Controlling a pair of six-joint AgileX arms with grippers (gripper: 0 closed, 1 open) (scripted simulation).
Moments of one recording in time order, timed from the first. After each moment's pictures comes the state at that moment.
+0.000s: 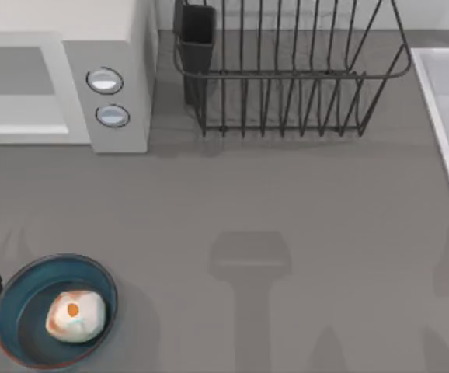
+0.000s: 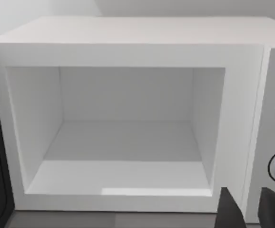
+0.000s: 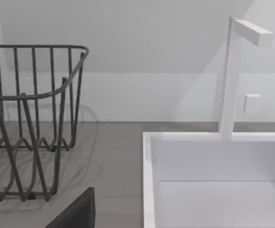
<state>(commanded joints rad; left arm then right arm) 0.00 0.00 0.00 0.00 0.00 0.00 0.00 0.00 0.00 0.00 0.00 0.00</state>
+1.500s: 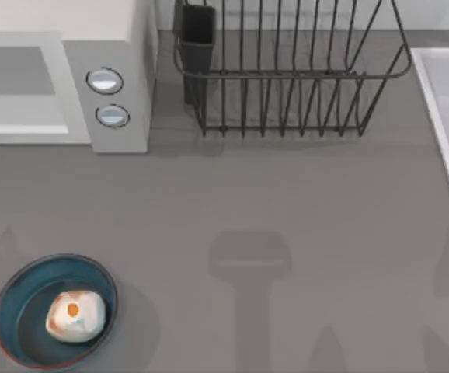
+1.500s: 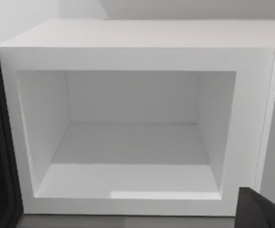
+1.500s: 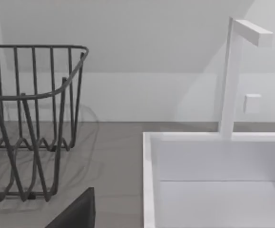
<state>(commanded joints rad) 0.13 0.04 0.01 0.04 0.13 0.00 0.00 0.00 0.00 0.00 0.00 0.00</state>
